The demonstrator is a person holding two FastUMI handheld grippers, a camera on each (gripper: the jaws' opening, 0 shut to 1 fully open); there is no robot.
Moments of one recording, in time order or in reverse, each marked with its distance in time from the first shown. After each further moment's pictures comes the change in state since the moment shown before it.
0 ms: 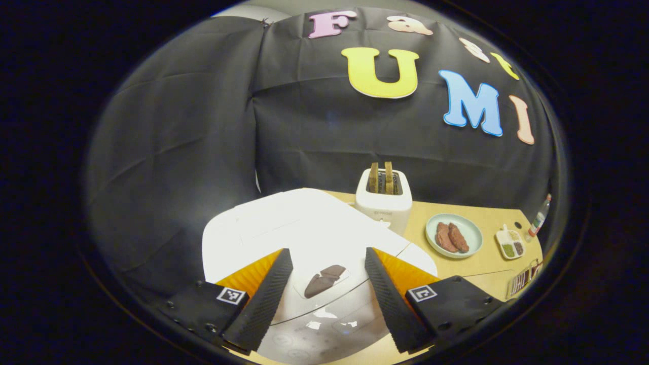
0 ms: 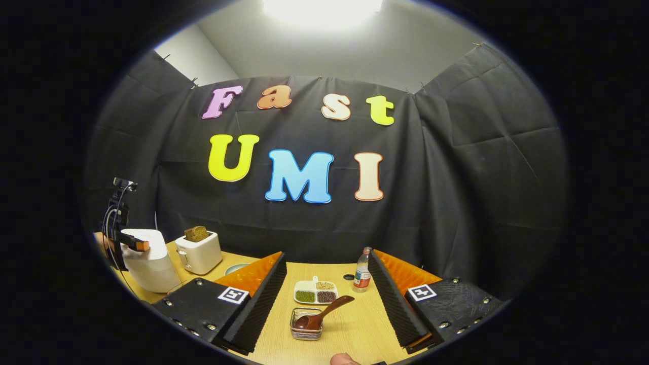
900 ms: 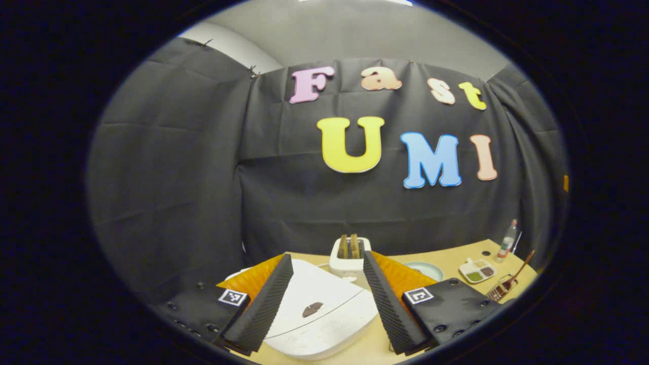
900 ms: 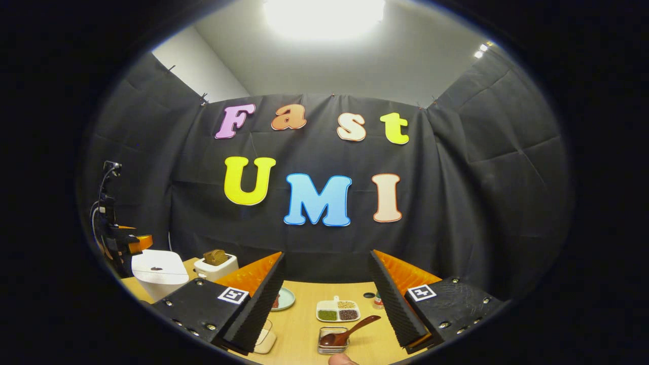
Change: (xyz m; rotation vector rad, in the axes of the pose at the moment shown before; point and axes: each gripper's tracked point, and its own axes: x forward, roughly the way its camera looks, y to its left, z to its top) left arm -0.152 -0.027 0.122 0.056 -0.411 -0.180; right arm 0.003 0.061 0.061 0.031 -0.099 0.090
